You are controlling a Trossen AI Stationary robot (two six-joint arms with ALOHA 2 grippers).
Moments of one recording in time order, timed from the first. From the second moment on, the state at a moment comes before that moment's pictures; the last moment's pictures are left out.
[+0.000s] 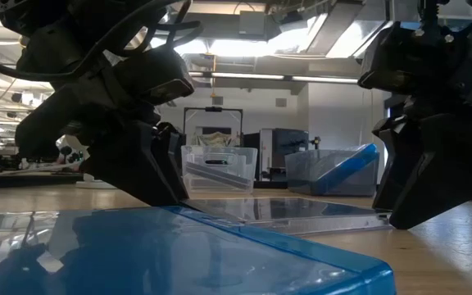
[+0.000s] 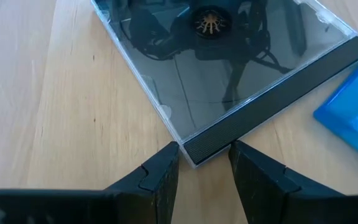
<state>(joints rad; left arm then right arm) -0.37 1.81 0.76 0.22 -0.20 -0.18 0.58 1.86 0.88 -0.12 0.42 0.62</state>
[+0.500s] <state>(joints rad) -0.37 1.81 0.77 0.25 -0.18 -0.14 0.57 1.86 0.88 -0.12 0.42 0.59</state>
